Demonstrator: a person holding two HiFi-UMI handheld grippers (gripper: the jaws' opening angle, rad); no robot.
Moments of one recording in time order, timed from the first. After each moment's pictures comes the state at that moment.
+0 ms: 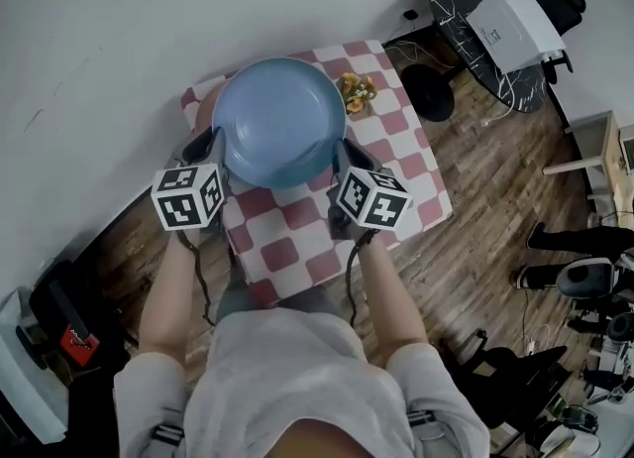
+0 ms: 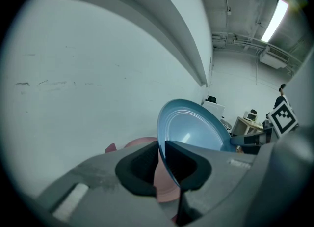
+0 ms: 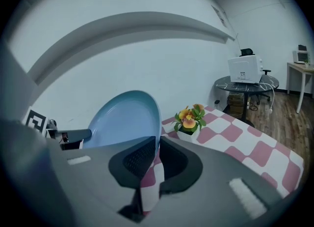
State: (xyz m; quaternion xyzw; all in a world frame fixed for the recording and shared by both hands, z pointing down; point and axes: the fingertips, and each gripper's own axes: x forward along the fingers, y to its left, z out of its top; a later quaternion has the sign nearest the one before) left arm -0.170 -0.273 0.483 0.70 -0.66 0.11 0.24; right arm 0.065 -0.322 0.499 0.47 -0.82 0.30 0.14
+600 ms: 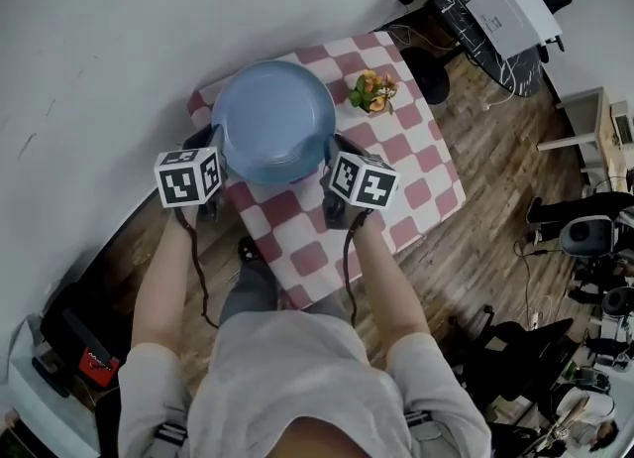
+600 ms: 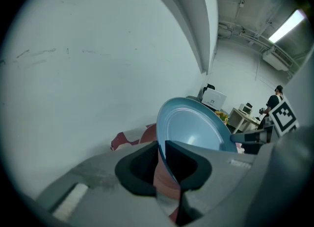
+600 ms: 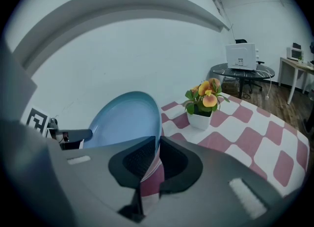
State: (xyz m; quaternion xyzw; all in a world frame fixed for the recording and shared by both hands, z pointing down) left arm -0.239 -0.304 0.554 0.71 -0.61 0.16 0.32; right arm -0.001 -0.333 0.559 0.49 -0.77 0.35 0.19
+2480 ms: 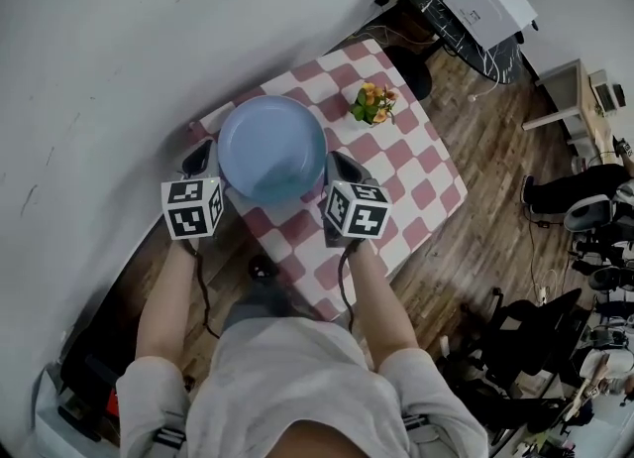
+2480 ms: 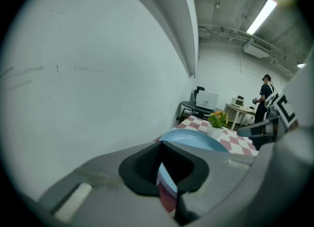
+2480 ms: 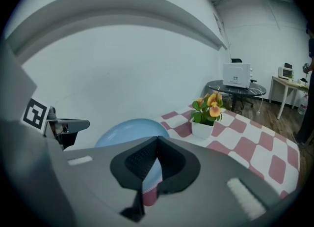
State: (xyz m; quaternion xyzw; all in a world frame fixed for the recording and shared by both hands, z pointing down) left arm -0.271 -0.332 0.543 0.76 -0.59 0.16 0.21; right arm -0.027 -0.327 0.546 0.55 -0.77 0.27 0.18
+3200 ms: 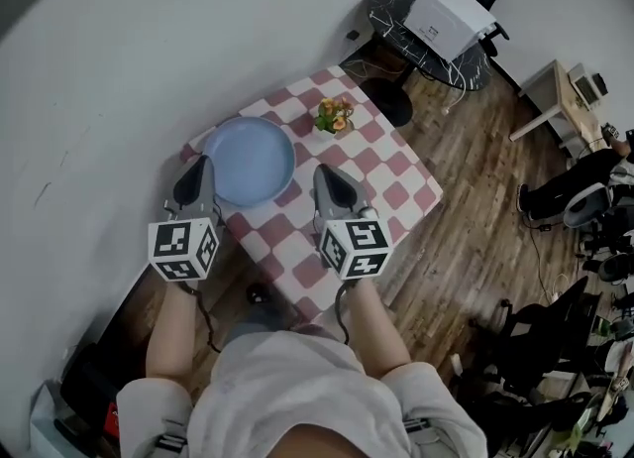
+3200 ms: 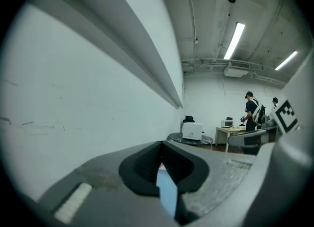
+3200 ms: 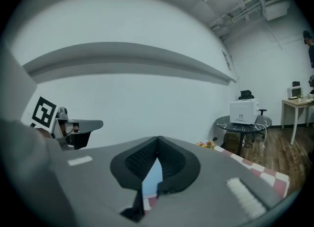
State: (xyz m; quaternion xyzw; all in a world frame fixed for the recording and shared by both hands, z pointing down) left arm -0.205 -0.249 0.384 0.81 -0.58 0.03 0.07; right arm -0.002 -0.241 0.395 0.53 -0.84 0.11 0.05
